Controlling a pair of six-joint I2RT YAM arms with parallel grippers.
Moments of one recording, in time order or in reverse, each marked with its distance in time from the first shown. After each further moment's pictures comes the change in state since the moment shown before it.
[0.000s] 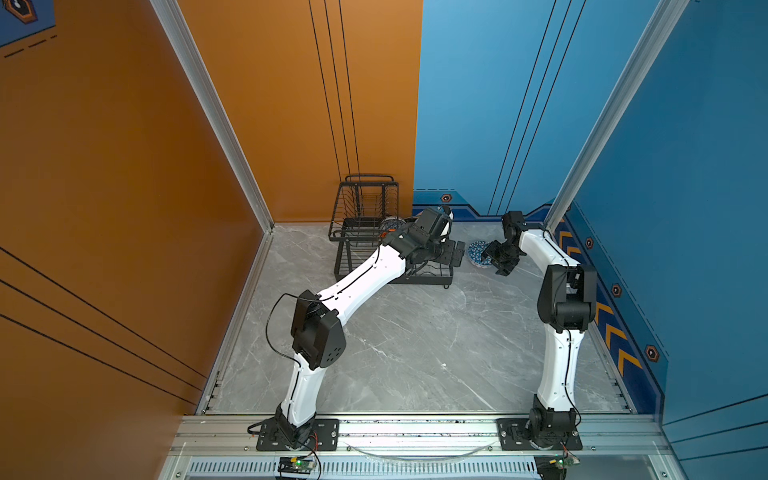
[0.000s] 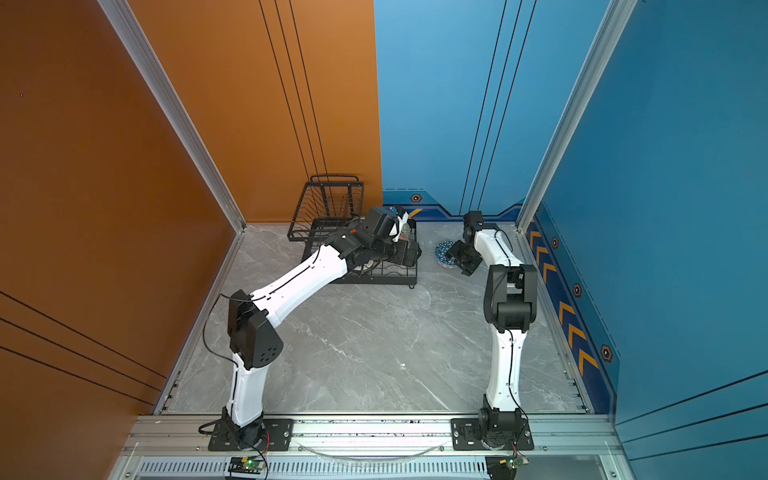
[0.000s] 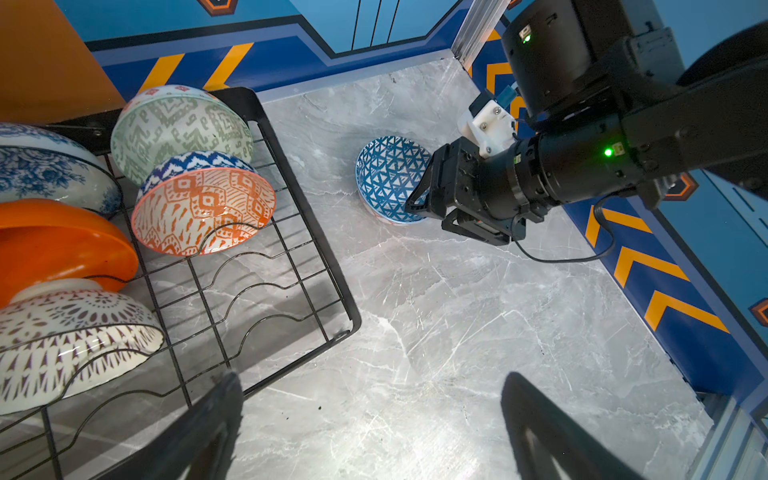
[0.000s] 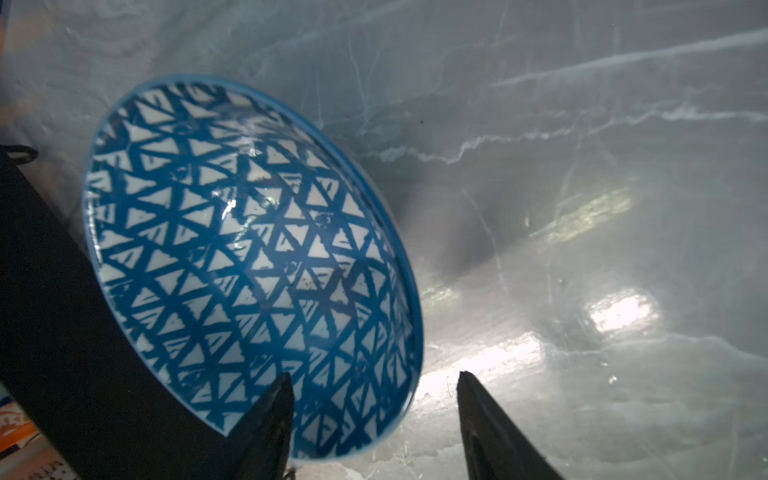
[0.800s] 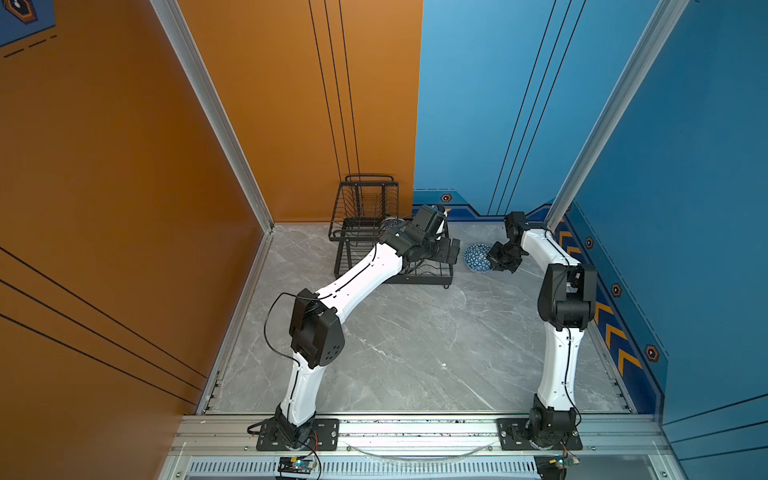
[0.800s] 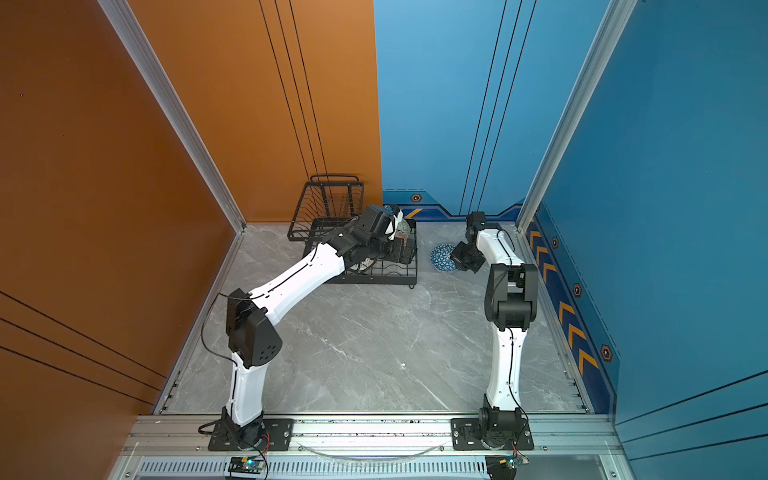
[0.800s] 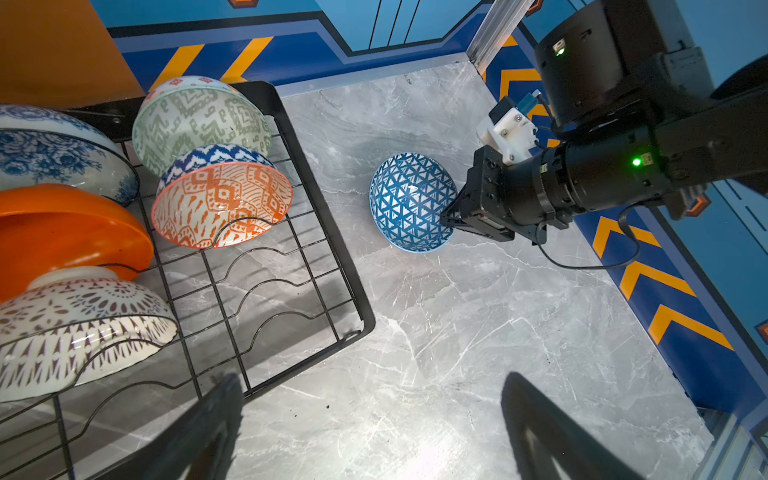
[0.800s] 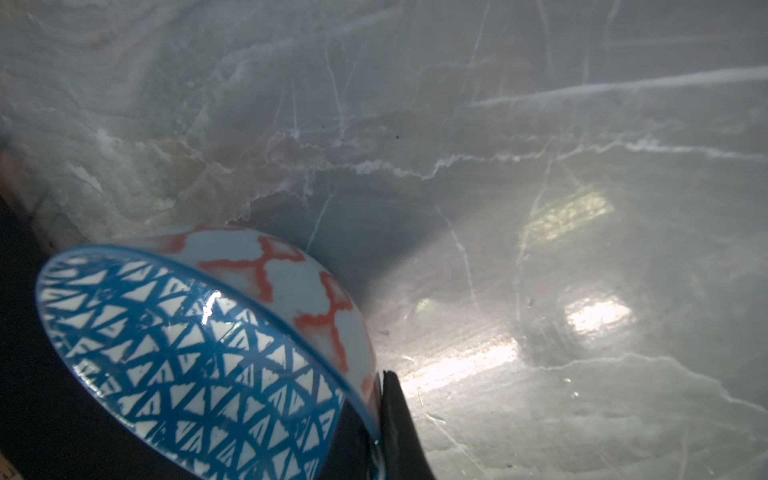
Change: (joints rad) left arm 0.029 0.000 -0.011 0.000 0.005 -0.026; right arm -0.019 0.001 -0.002 -0.023 0.007 -0.066
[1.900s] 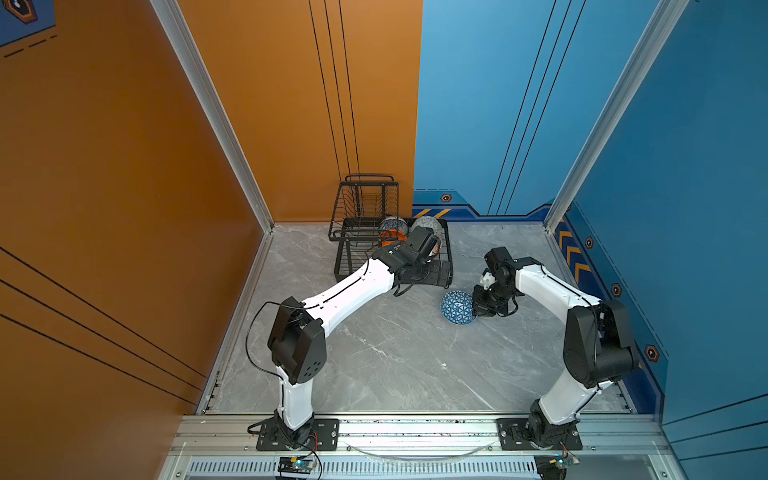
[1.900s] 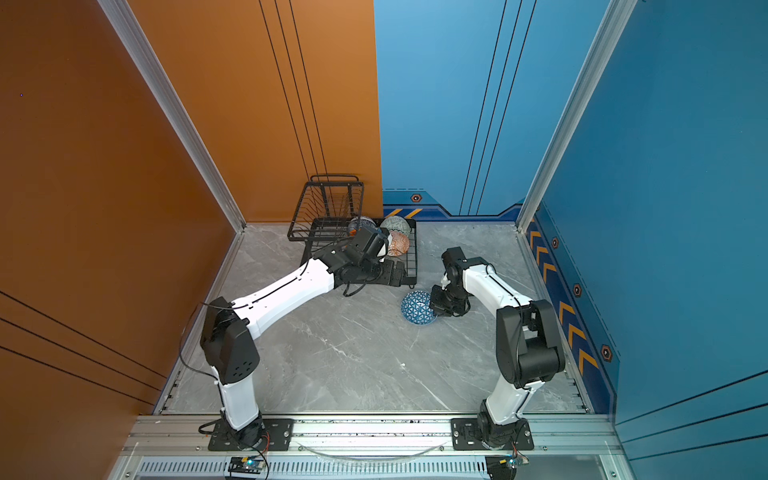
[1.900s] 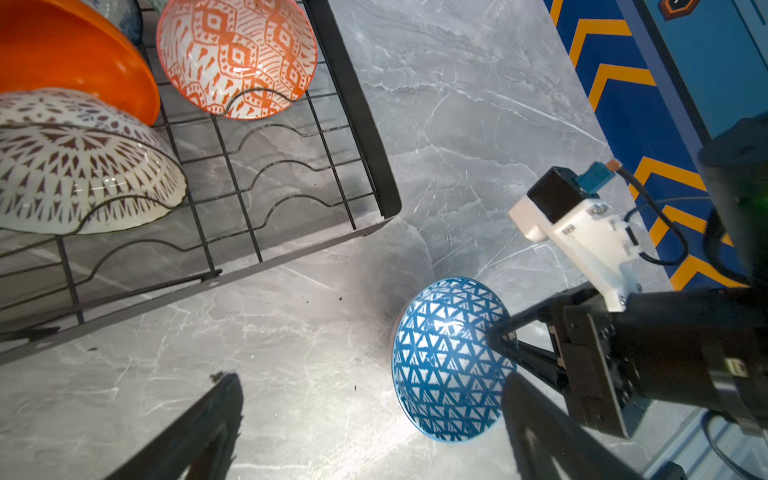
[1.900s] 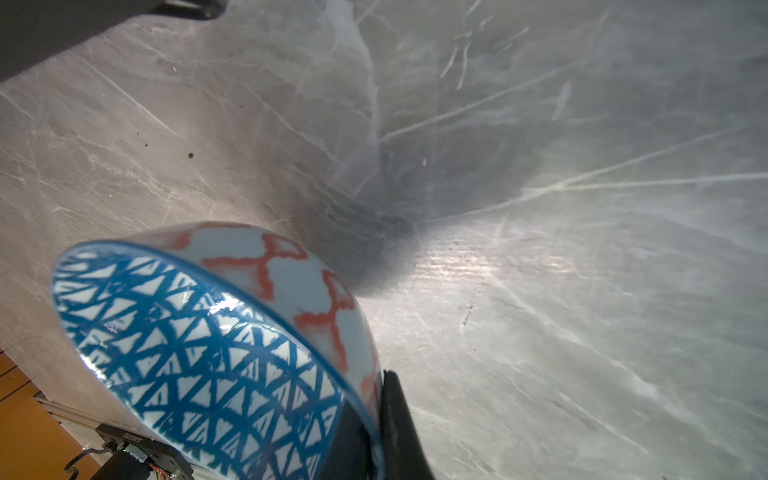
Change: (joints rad) left arm -0.044 -0.219 -0.365 -0.001 -0.026 -0.098; right arm 0.257 -0.507 -0.671 0.019 -0.138 -0.208
